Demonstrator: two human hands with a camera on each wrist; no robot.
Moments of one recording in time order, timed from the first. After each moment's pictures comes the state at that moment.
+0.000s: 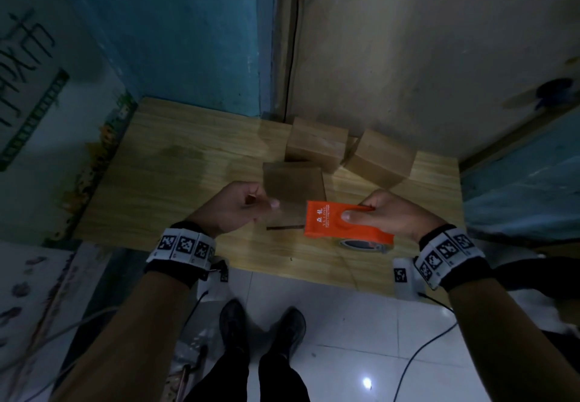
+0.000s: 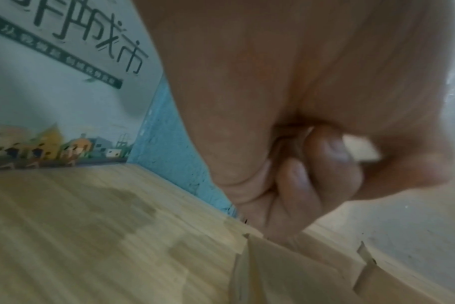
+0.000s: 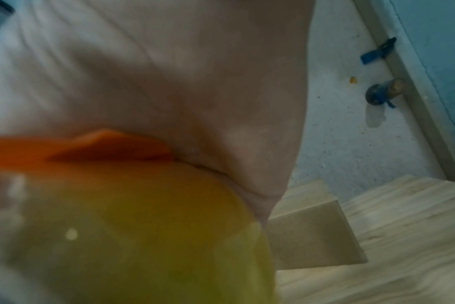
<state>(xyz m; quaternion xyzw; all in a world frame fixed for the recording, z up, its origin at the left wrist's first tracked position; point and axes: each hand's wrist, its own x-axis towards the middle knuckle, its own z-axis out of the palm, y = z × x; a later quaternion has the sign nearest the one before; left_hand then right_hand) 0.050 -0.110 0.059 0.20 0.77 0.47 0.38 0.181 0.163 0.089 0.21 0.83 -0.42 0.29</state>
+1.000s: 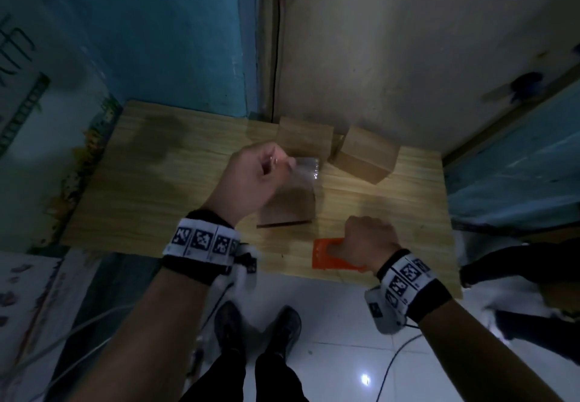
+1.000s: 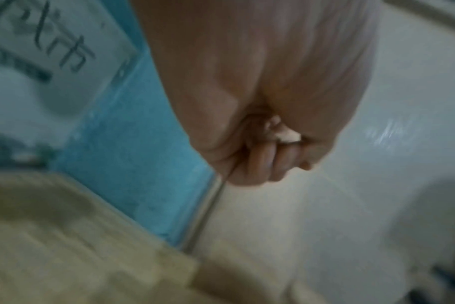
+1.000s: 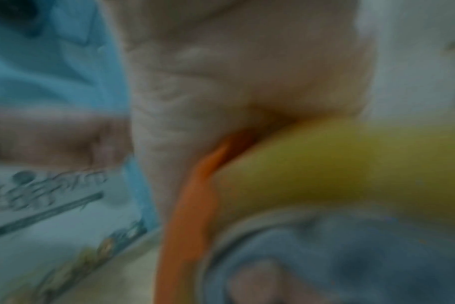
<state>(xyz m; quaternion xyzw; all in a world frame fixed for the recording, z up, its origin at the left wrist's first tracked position) 0.066 -0.066 0.104 0.32 0.78 0.52 0.15 0.212 0.111 0.071 0.23 0.92 -0.04 0.32</state>
